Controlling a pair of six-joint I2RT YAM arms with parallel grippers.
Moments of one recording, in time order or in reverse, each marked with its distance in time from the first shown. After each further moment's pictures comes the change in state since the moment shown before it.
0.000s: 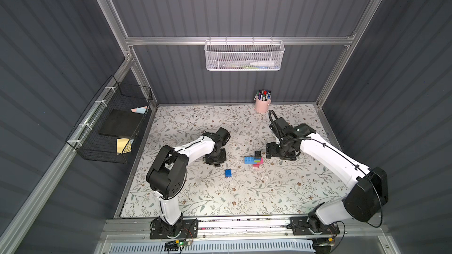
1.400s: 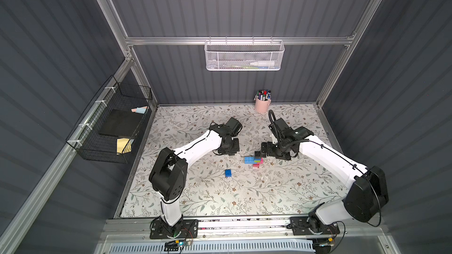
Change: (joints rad) left arm -0.116 -0.002 0.261 -0.034 0.071 -0.023; right arm -0.005 -0.002 -0.071 0.186 -0.111 -0.024
